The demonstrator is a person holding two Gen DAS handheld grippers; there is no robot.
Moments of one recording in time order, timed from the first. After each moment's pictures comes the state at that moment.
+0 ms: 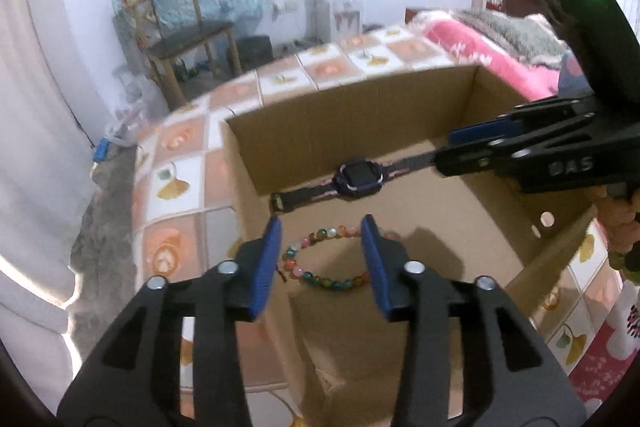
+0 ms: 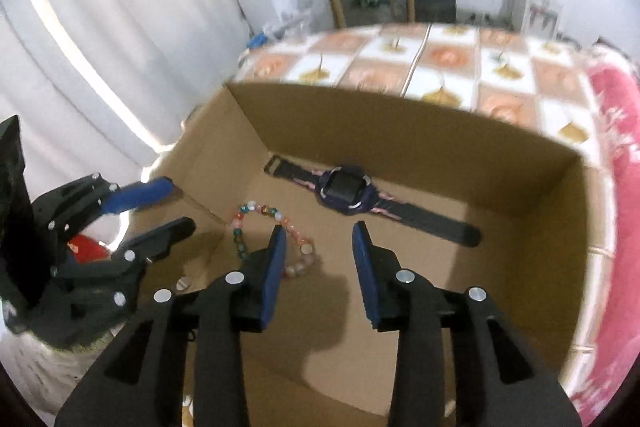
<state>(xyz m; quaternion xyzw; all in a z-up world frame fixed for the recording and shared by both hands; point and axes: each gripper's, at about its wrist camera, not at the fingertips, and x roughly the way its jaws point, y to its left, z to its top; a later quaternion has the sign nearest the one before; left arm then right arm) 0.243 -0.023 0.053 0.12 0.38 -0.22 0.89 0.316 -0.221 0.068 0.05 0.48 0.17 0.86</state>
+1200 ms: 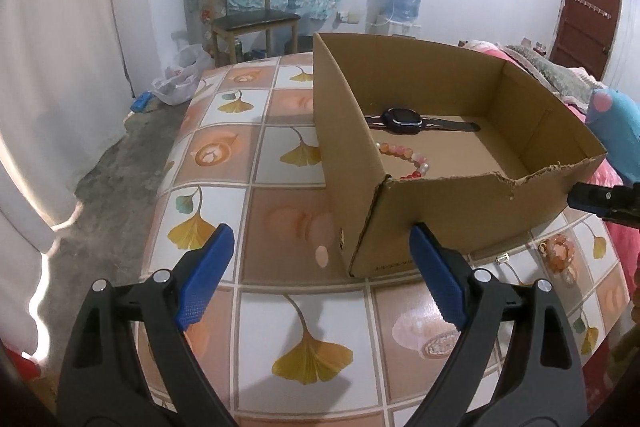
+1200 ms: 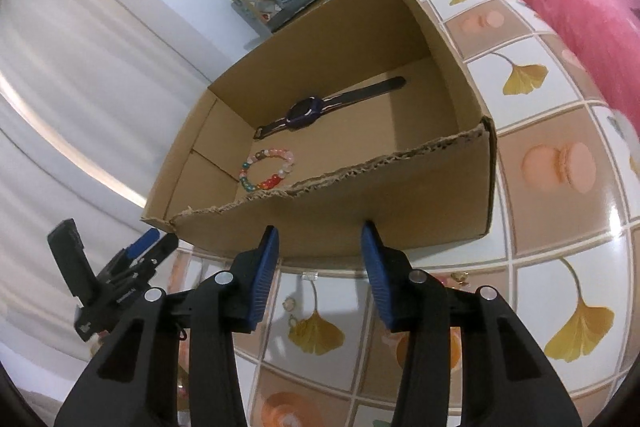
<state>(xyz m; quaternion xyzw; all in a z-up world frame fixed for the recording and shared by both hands) 0.178 0.049 -0.001 0.02 0.37 -0.13 0.92 0.176 -0.295 0.004 0.26 0.43 0.12 0.86</state>
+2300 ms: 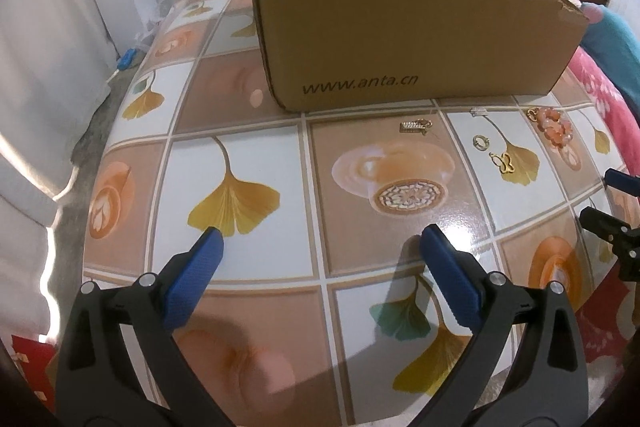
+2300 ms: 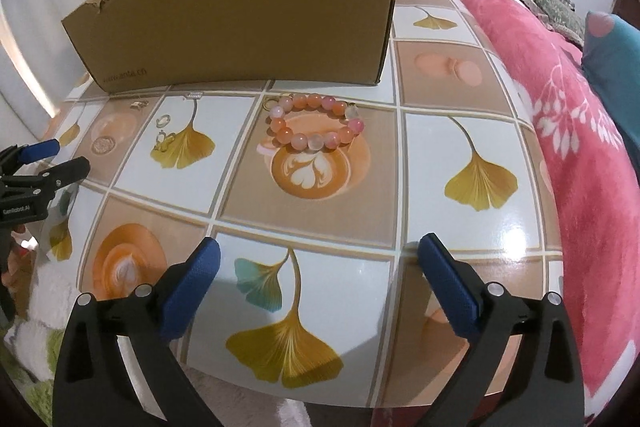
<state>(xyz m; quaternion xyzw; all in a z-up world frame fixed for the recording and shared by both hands) 0.119 0.014 -0.061 0.08 0.47 -0.14 0.87 0.066 -0.261 -0.046 0.02 0.49 -0.02 0.87</state>
